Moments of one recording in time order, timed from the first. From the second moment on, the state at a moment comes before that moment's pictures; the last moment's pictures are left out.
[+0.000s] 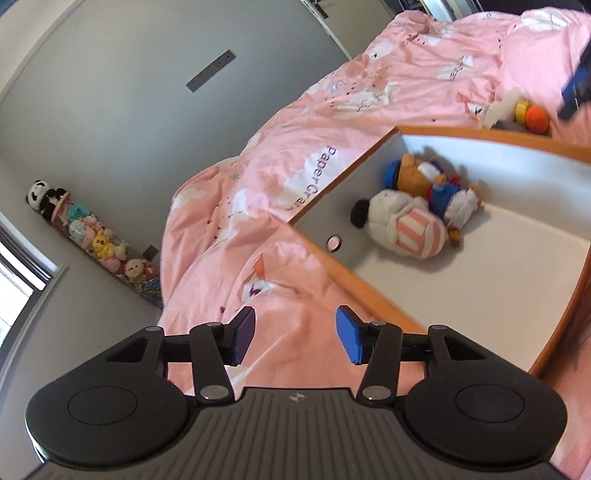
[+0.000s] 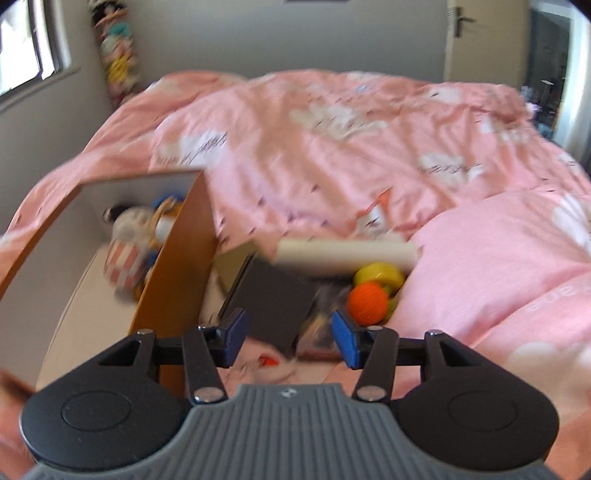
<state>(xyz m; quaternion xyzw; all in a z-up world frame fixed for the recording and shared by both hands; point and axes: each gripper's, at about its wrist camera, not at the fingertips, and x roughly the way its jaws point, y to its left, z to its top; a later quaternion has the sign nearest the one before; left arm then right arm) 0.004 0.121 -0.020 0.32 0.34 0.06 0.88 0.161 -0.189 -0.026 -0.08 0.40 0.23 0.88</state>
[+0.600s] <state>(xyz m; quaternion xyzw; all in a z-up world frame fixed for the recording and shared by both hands) 0.056 0.049 -0.002 0.25 0.37 -0.07 0.89 0.162 -0.181 -0.058 -0.08 0.49 0.27 0.82</state>
